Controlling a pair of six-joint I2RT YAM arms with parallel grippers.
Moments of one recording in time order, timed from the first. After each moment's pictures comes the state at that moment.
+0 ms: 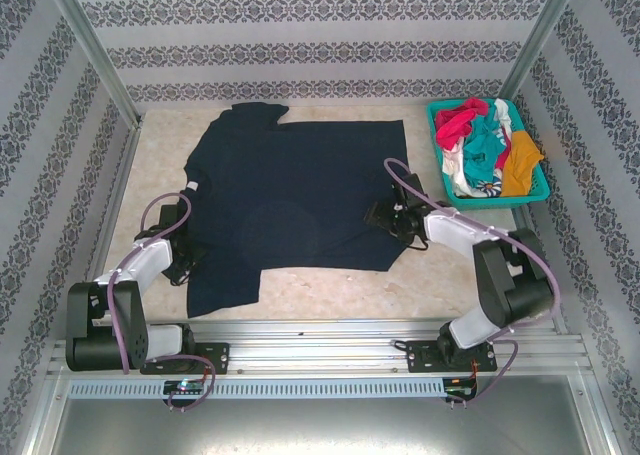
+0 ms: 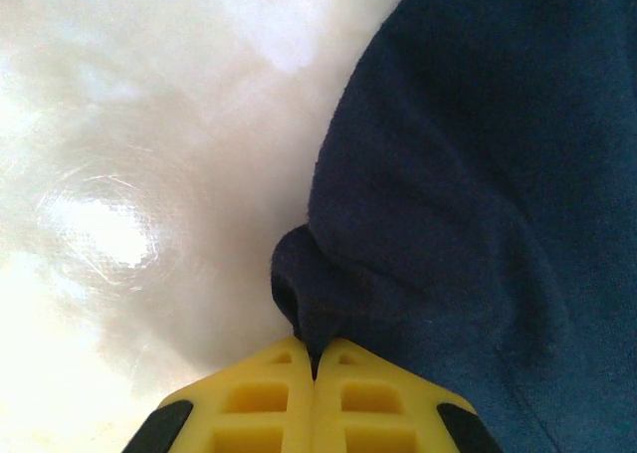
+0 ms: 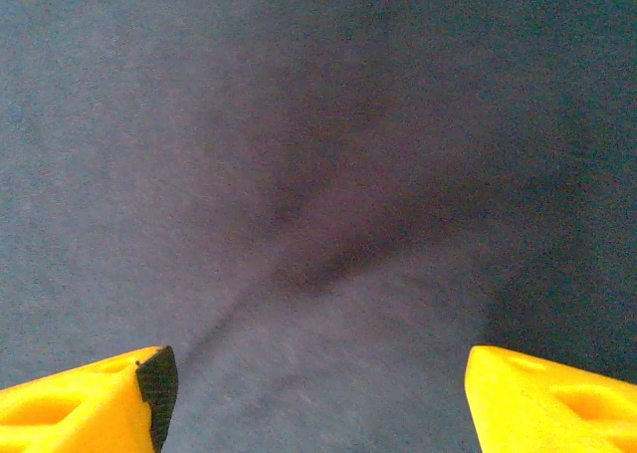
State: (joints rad) left arm 0.10 1.29 0.58 -0.63 -0.07 -0.86; right arm 0.30 1.51 0.78 -0.34 -0.10 0.76
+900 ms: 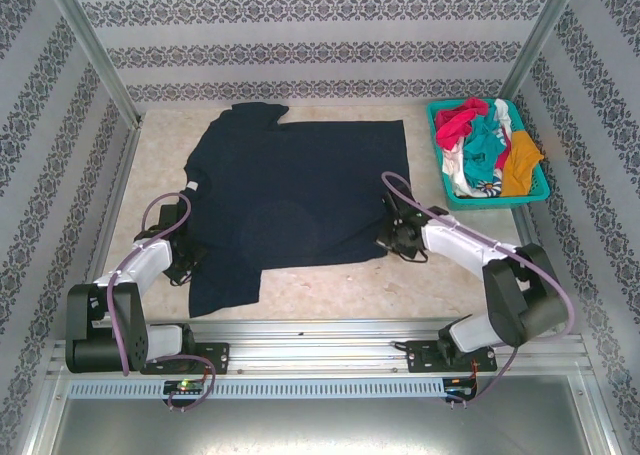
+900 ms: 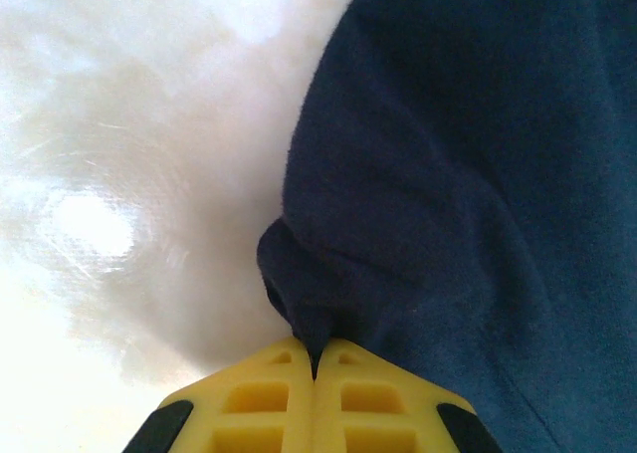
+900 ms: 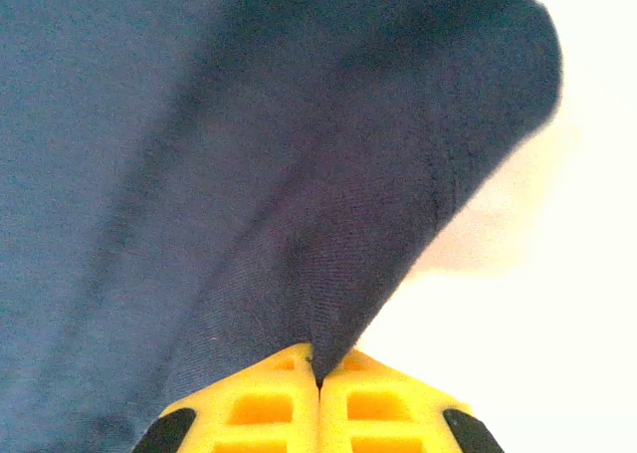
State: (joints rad) left arm 0.10 1.28 0.59 -0.63 -0.03 -0.85; right arm 0.43 1.48 0.84 -0.57 0.02 0.85
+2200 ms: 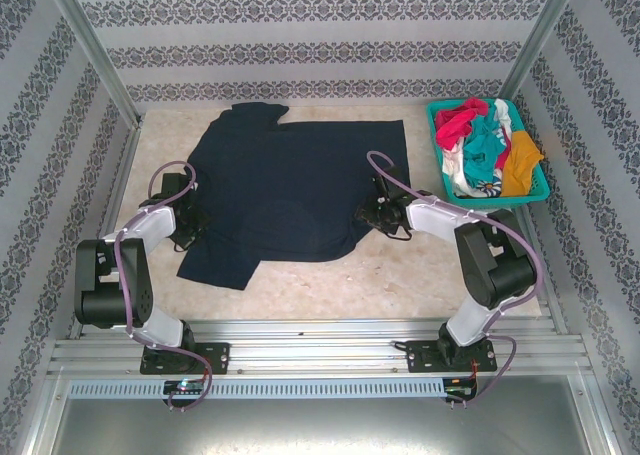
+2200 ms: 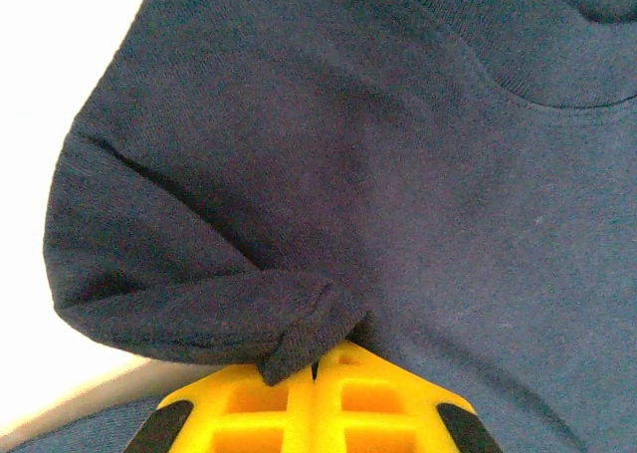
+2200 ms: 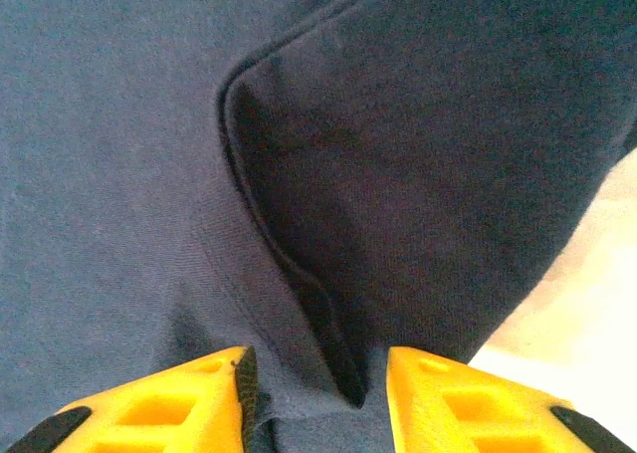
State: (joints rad) left arm 0.10 1.53 0.84 -0.52 0.03 -0.80; right arm 0.38 1.70 0.94 -0.30 -0.12 0.83
